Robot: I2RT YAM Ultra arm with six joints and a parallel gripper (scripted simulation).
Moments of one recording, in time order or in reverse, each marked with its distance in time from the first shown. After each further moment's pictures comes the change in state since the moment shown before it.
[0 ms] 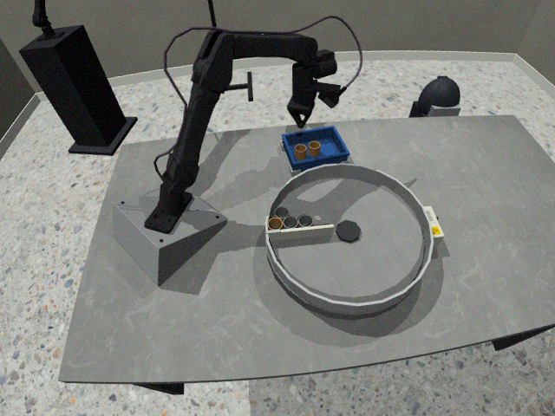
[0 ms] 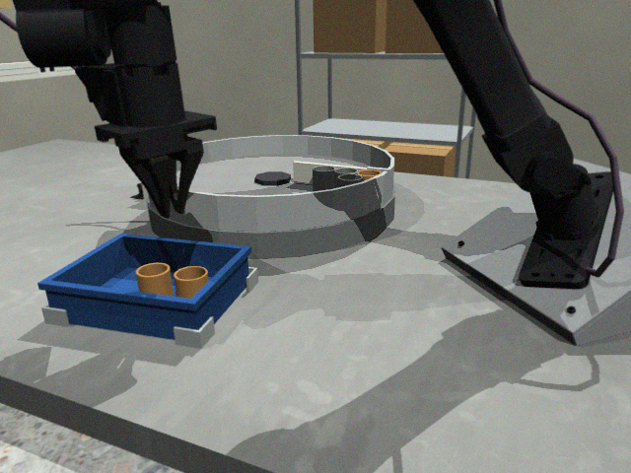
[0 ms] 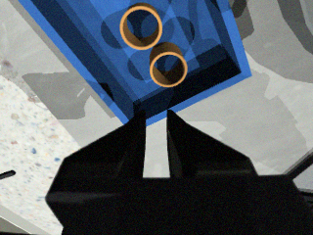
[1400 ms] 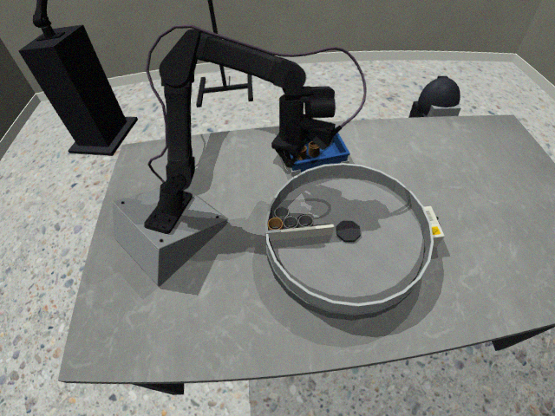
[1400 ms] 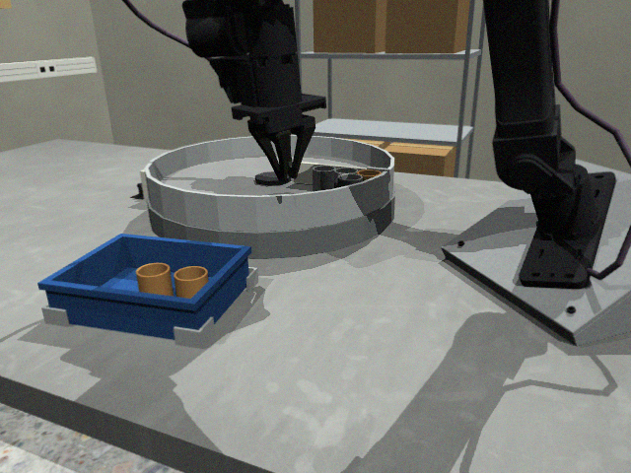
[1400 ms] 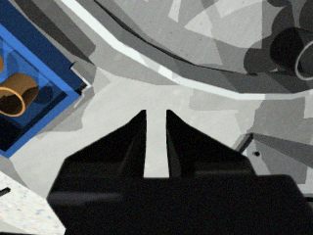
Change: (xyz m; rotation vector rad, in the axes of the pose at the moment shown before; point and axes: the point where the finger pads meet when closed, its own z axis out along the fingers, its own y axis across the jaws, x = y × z) arm -0.011 -0.174 0.006 0.052 0.003 0.107
